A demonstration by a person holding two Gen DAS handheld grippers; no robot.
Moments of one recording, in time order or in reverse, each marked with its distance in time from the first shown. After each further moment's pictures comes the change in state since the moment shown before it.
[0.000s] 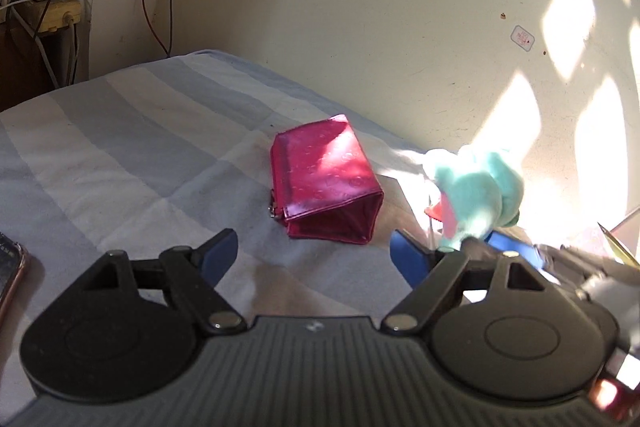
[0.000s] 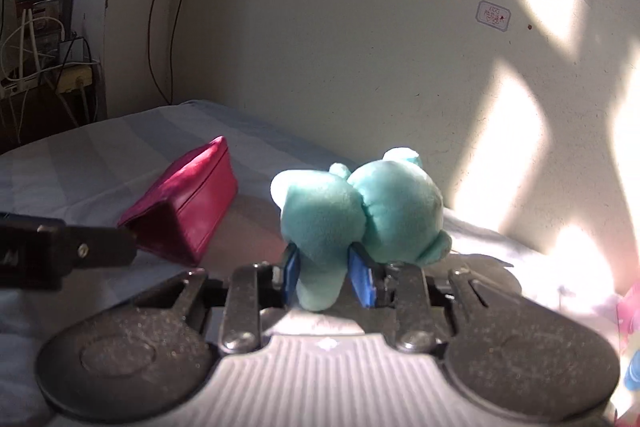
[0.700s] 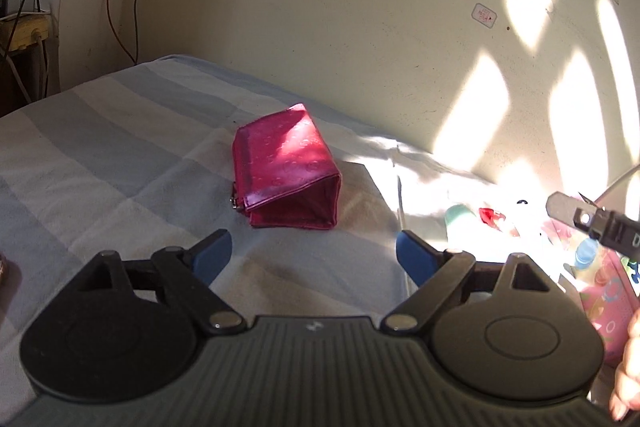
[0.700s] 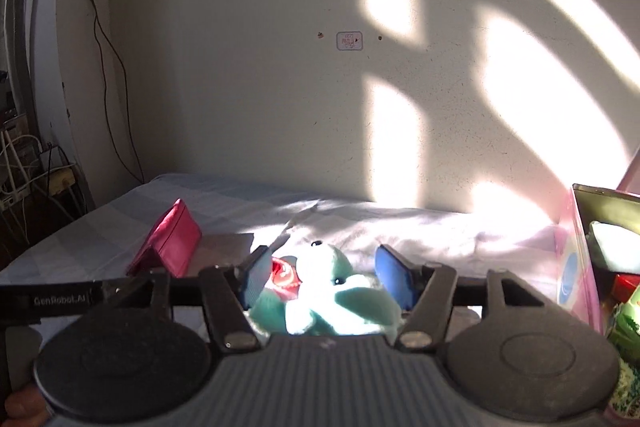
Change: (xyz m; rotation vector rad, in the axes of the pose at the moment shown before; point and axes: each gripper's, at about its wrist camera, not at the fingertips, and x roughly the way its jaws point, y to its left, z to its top) left arm 0.000 -0.016 -0.008 0.086 0.007 -0.058; right arm -0.061 -0.081 0.004 0.359 -0.121 -0.060
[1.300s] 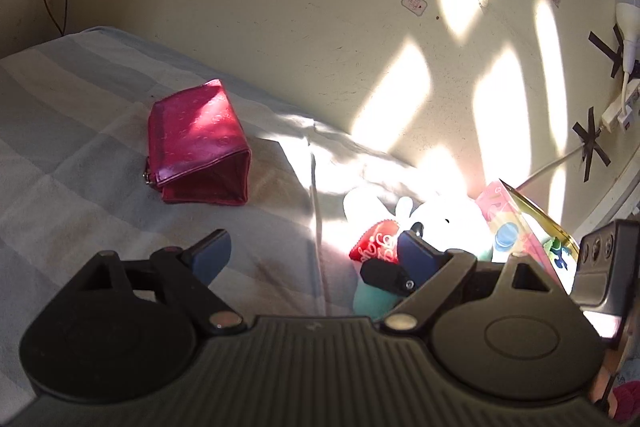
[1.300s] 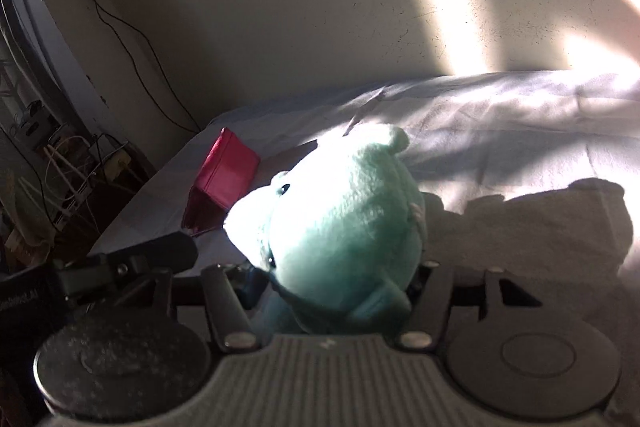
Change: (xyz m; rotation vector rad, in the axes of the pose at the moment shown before) left arm 0.001 -0.006 -0.003 -0.034 0.066 -0.255; right arm 0.037 0.012 -0.051 0.131 0.299 0.276
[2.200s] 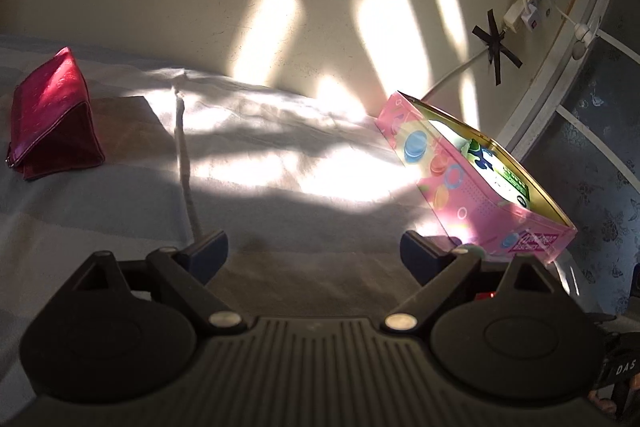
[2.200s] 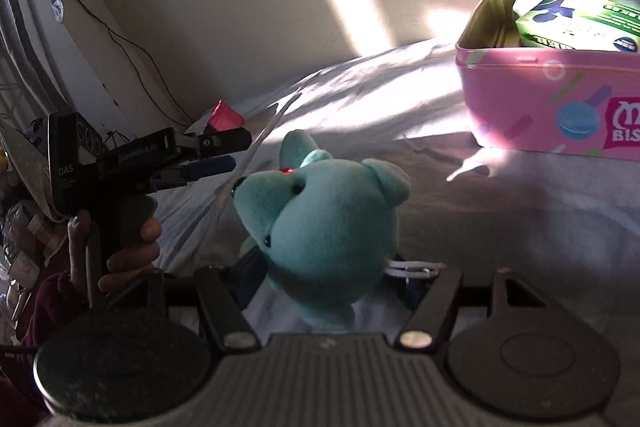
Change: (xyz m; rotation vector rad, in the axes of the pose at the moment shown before) left arm 0.019 -0.044 -0.032 0.227 0.159 -0.274; right arm -0.172 -0.037 -0.110 0.146 -0.079 -0.079
